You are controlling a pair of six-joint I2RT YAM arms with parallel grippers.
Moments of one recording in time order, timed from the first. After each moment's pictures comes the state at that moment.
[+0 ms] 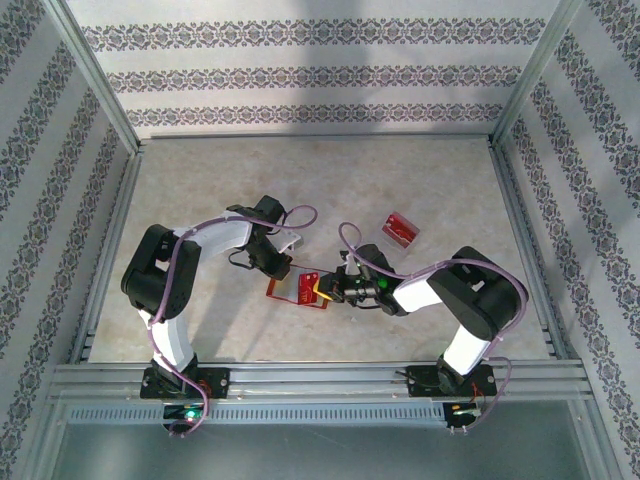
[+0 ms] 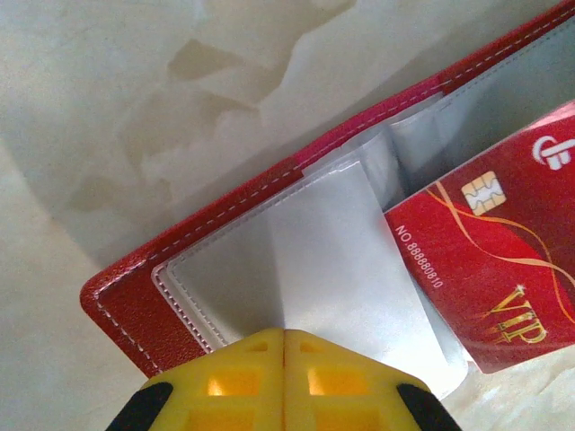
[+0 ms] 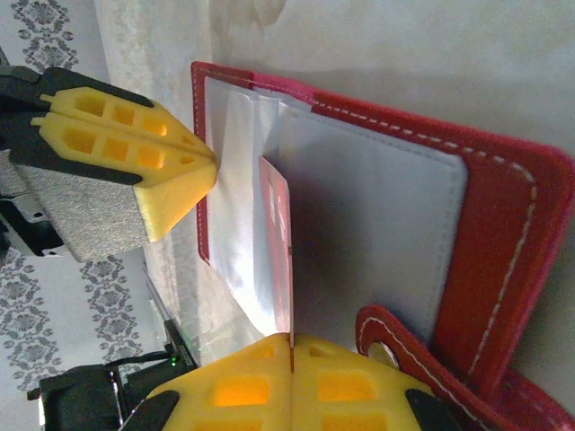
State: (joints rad) left arm -0.45 1.84 1.15 -0.78 0.36 0.18; right arm 0.69 1.71 0.46 0.62 -0.57 1.18
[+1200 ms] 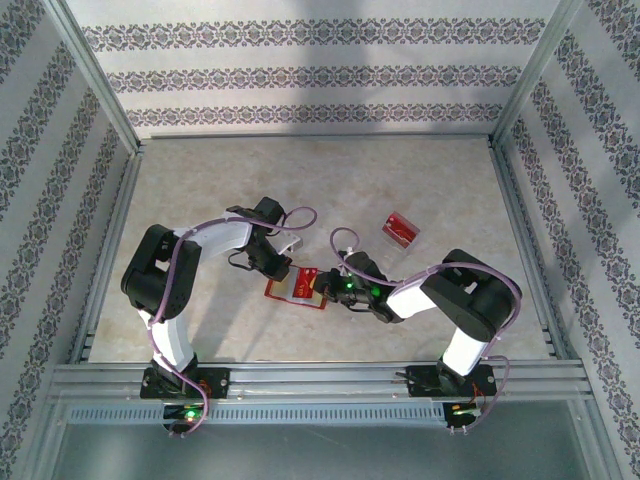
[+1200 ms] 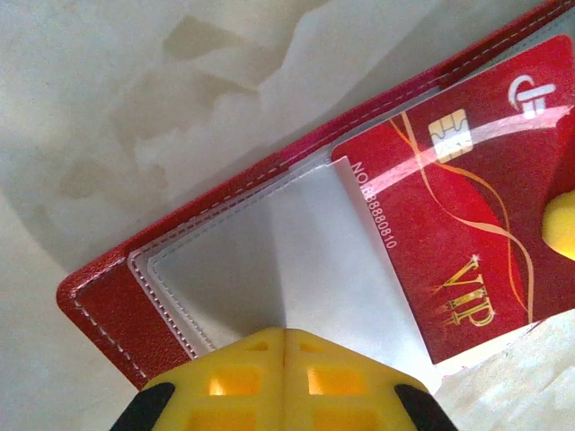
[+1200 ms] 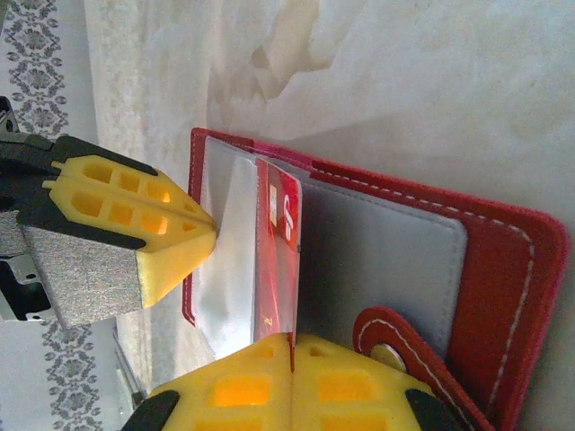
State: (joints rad) left arm -0.44 1.83 1.14 -0.78 0.36 0.18; right arm 0.79 1.73 0.46 0.69 -0.30 1.22
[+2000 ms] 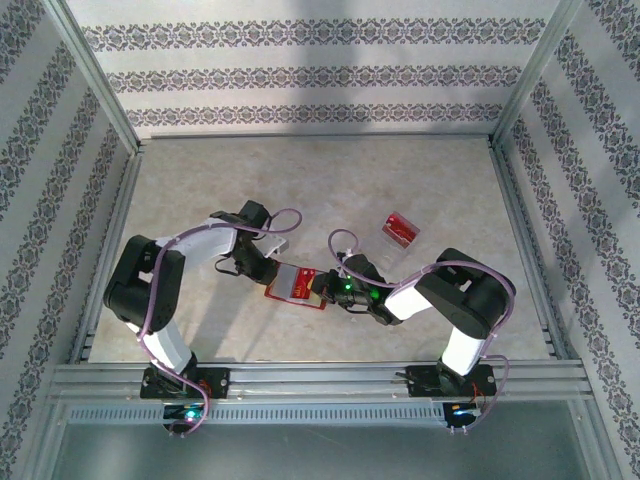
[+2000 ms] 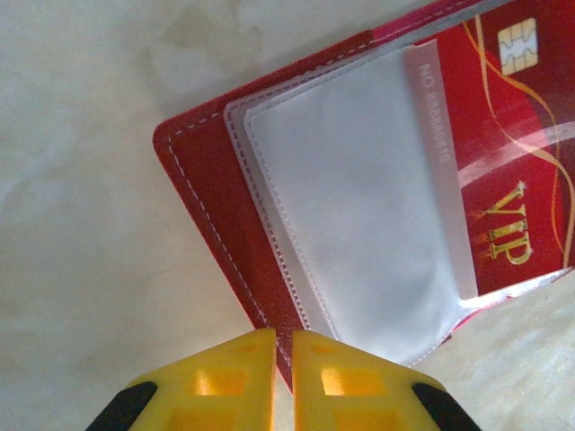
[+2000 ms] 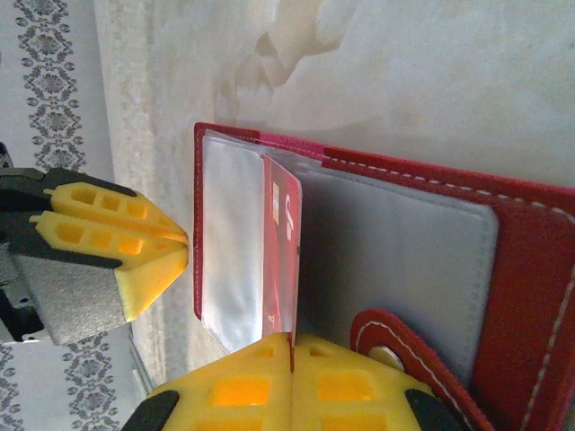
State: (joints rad) left arm -0.39 1.72 1.03 -0.78 0.32 0.16; right arm 0.81 1.76 0.46 0.75 -0.30 1.26
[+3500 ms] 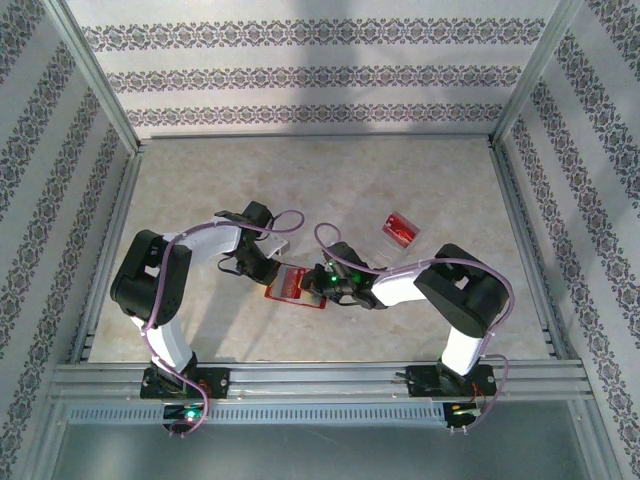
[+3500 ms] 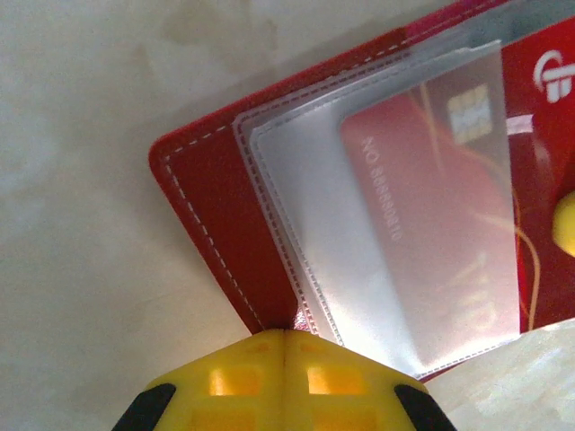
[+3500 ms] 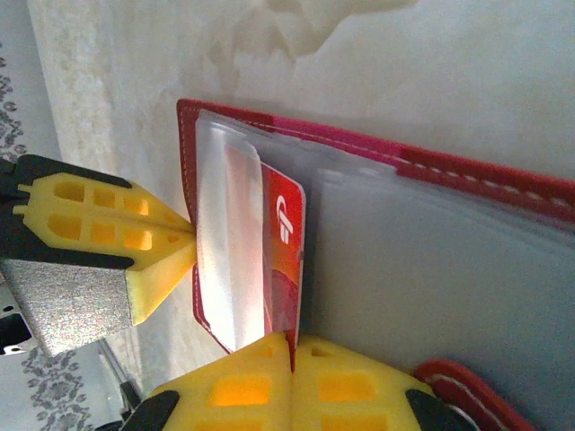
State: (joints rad) left arm -0.40 1.77 1.05 -0.78 0.32 0.16; right arm 0.82 1.77 0.66 0.41 -0.35 1.20
